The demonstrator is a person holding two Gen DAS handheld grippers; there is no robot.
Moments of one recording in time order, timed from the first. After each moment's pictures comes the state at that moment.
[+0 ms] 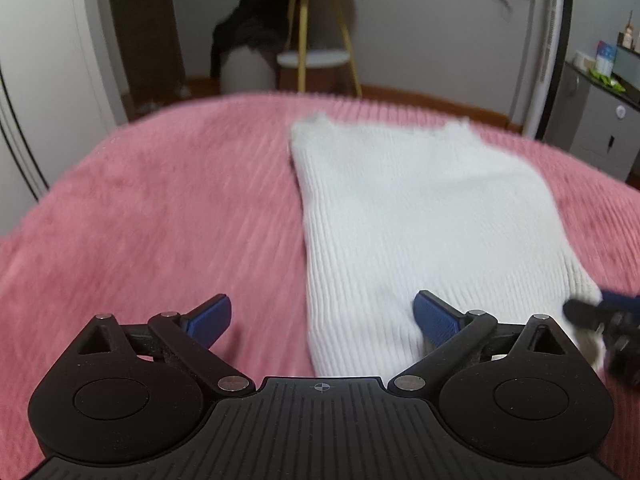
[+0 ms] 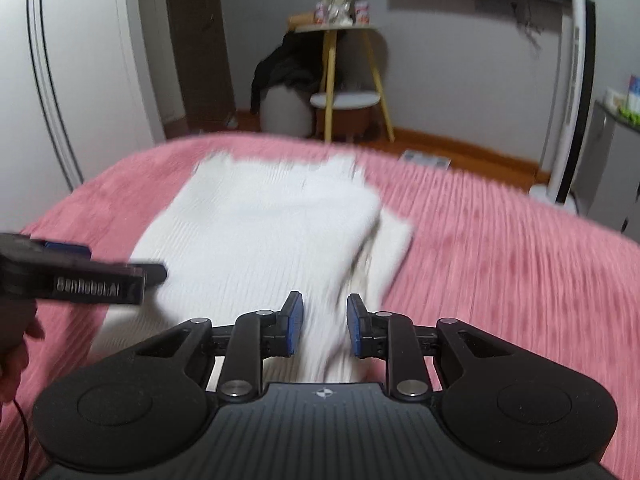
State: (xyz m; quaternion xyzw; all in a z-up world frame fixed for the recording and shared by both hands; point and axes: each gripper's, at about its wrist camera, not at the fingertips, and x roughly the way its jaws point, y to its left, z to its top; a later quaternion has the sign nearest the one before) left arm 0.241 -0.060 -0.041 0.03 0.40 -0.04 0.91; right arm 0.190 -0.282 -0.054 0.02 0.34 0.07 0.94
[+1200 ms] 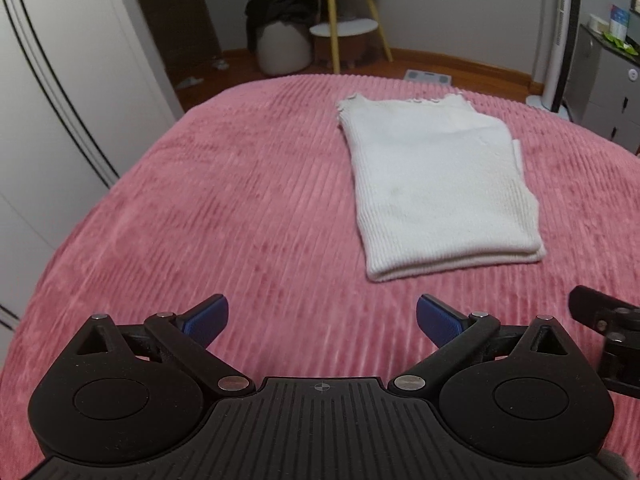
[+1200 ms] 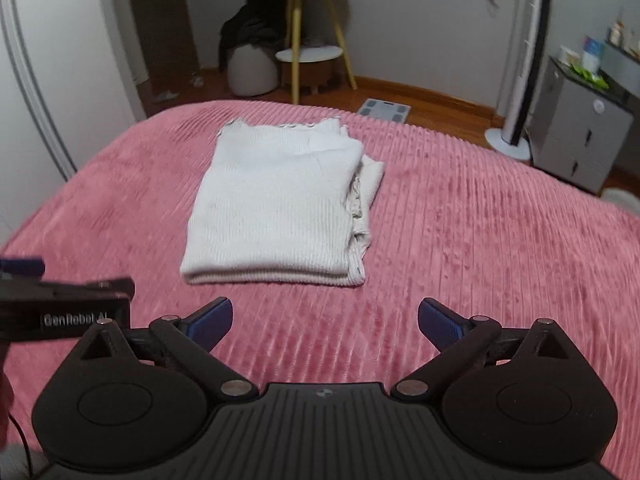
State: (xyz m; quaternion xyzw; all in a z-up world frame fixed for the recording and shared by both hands) left arm 0.121 -0.050 0.059 0.08 0.45 0.02 0.89; right arm 0.078 -0.255 0.042 0.04 0.42 0.00 0.91
